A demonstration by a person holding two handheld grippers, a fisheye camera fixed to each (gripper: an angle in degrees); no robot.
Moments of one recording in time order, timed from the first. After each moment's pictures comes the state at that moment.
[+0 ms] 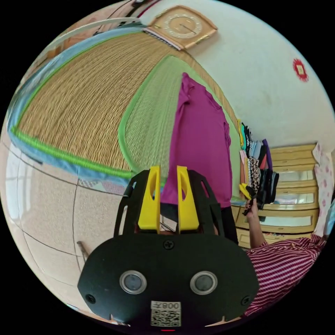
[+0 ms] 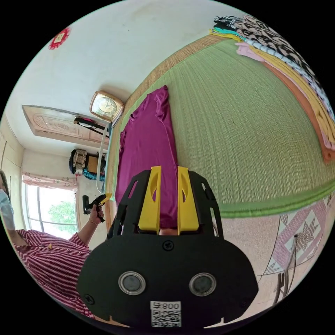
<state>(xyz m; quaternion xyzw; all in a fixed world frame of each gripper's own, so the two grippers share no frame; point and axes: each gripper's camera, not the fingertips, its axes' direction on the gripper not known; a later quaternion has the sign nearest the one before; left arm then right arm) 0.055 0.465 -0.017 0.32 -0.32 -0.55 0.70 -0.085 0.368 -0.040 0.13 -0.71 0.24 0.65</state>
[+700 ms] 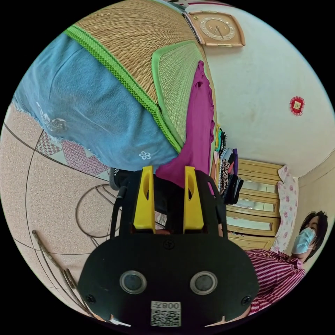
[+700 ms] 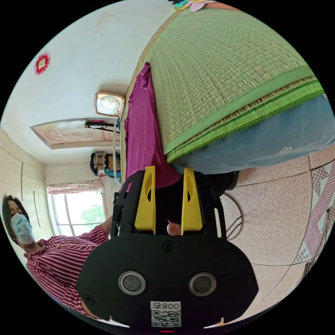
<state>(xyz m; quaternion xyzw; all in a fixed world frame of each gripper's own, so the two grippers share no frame) -0.162 0.622 0.134 0.41 -0.15 -0.55 0.71 -0.161 0.436 0.031 0.08 -0.81 0.23 0.54</state>
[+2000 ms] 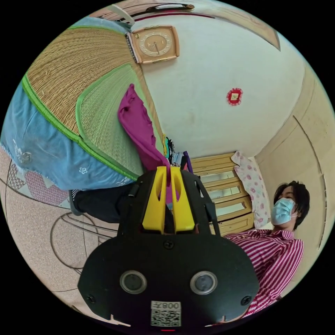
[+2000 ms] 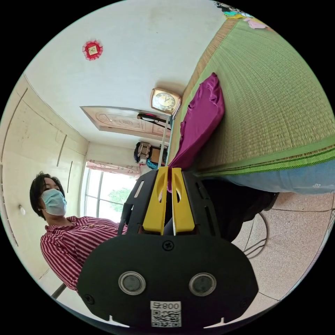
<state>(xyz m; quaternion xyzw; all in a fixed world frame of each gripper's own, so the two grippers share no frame) -0.311 0.757 0.252 0.54 -0.11 -0.35 0.76 -0.061 0.485 -0.032 0.21 -0.87 0.14 0.41</state>
